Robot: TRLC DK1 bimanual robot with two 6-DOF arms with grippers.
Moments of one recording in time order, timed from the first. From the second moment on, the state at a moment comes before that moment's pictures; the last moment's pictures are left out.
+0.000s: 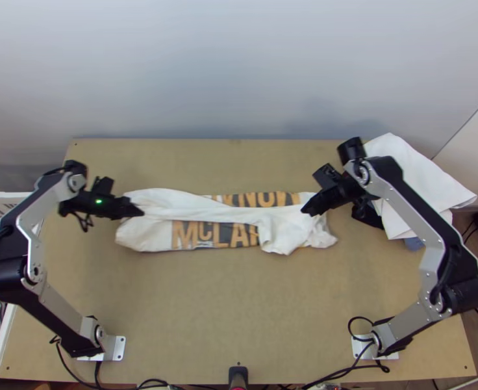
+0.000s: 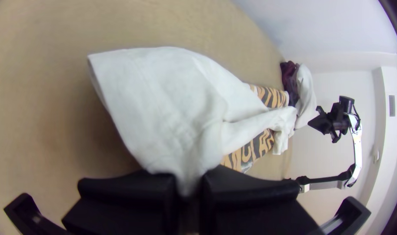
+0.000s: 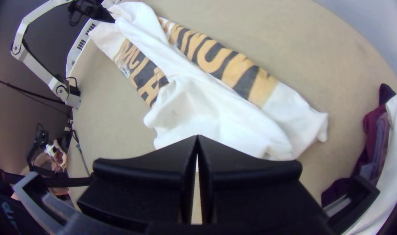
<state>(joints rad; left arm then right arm) 0.24 1.82 1.26 -0.93 0.74 0.25 0.25 1.70 1.42 -1.02 -0.55 -0.39</state>
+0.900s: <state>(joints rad) 0.10 1.77 1.41 -1.14 0.80 0.35 0.23 1.62 1.40 -1.08 -0.56 -0.37</state>
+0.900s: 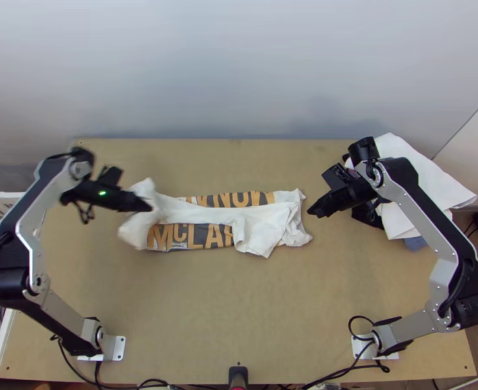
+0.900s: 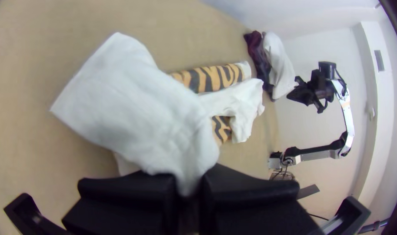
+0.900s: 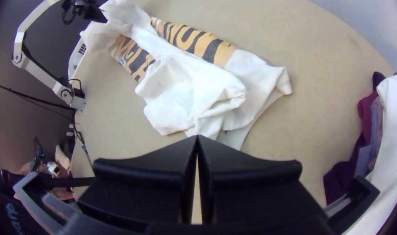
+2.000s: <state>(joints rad) -0.58 2.37 2.19 -0.91 0.87 -0.07 0.10 1.39 1.16 -1.08 -0.47 -0.26</state>
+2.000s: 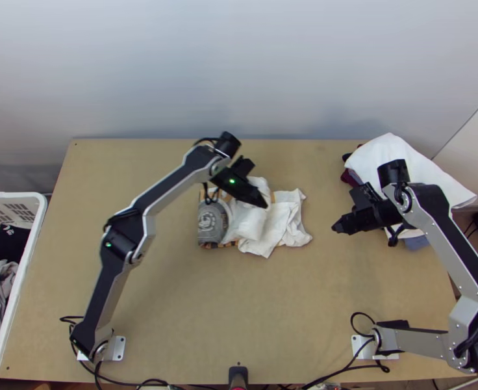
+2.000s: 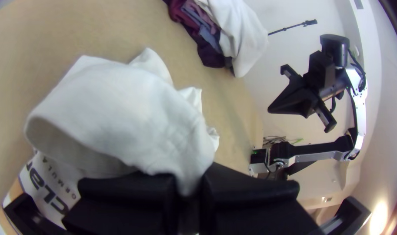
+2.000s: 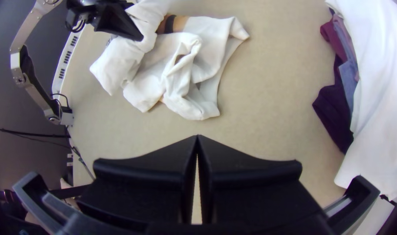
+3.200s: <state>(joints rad) -0.57 2.31 2.23 -0.89 0.90 -0.02 0.09 1.38 1.14 -1.06 -0.45 -0.26</state>
